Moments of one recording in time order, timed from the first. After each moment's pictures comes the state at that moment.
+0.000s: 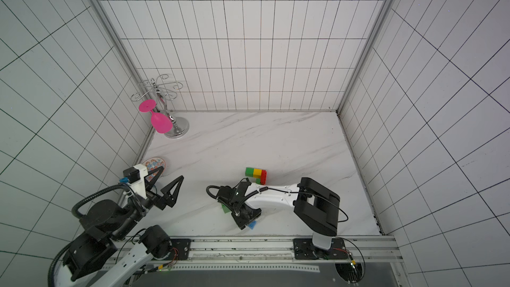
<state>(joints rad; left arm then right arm) -0.65 0.17 0.72 -0.60 -0.15 -0.22 1.23 1.77 1.13 -0.93 -0.04 0.59</state>
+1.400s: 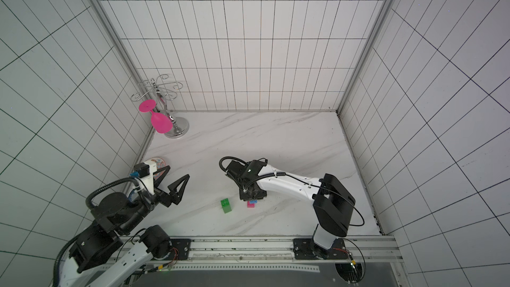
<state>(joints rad) -0.65 0.25 0.71 -0.60 -0.13 -0.24 1.03 1.67 1.25 -1.02 0.11 0.92</state>
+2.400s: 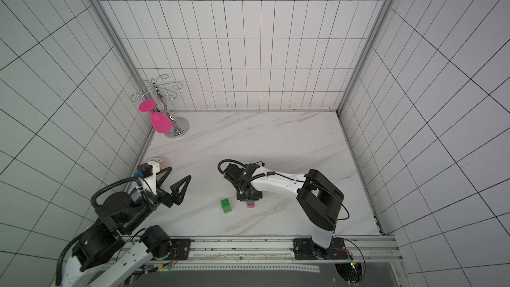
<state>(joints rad) -0.65 0.24 0.69 -0.60 -0.12 -0.24 1.02 1.77 1.20 -0.87 0.12 0.96</state>
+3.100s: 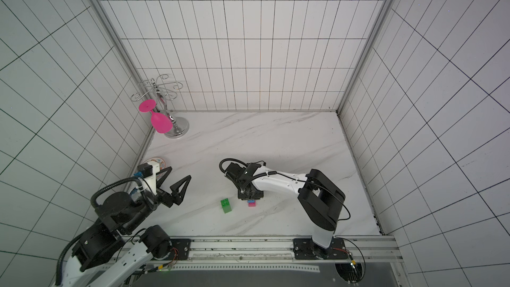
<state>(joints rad) -0.65 0.24 0.69 -0.60 -0.12 -0.24 1.01 1.76 1.19 -0.87 0.13 0.95</state>
